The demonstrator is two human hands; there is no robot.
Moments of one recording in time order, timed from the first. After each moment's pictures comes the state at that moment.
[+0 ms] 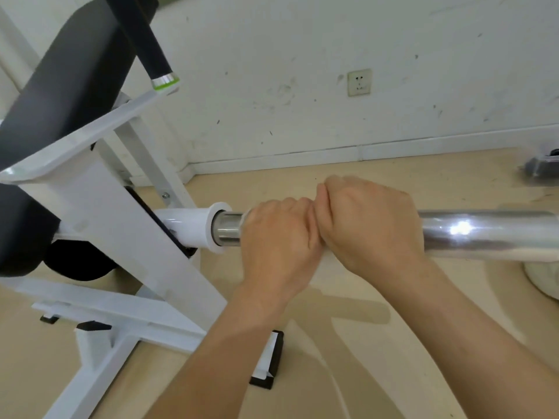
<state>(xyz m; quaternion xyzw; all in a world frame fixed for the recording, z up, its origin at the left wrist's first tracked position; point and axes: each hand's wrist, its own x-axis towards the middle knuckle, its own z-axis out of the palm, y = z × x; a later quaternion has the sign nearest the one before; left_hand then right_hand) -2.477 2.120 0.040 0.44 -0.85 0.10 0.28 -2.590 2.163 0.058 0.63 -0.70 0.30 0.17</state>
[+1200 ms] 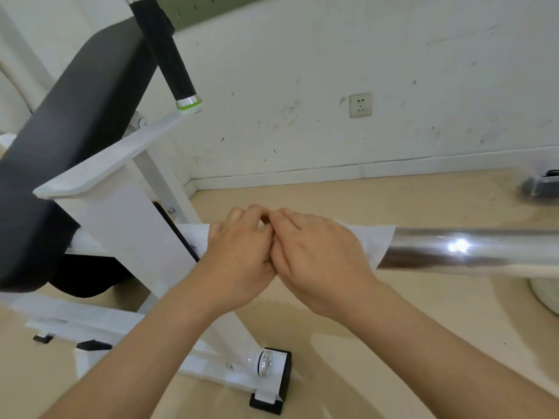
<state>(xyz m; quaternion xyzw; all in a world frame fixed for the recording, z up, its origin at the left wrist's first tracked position) -2.402 2.099 0.074 0.42 -0.90 0.07 0.09 -2.528 2.148 0.055 0.74 -0.61 0.28 0.06</state>
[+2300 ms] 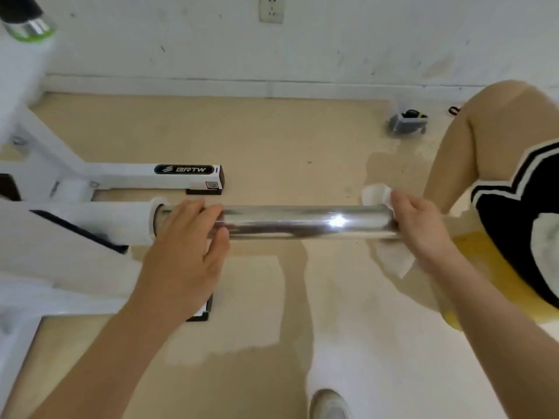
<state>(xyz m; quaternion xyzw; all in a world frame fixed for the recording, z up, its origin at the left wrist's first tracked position) -2.412 2.122 0.094 0.44 -0.86 -0.22 0.15 -2.701 2.238 0.072 0.27 -0.86 0.38 -0.21</state>
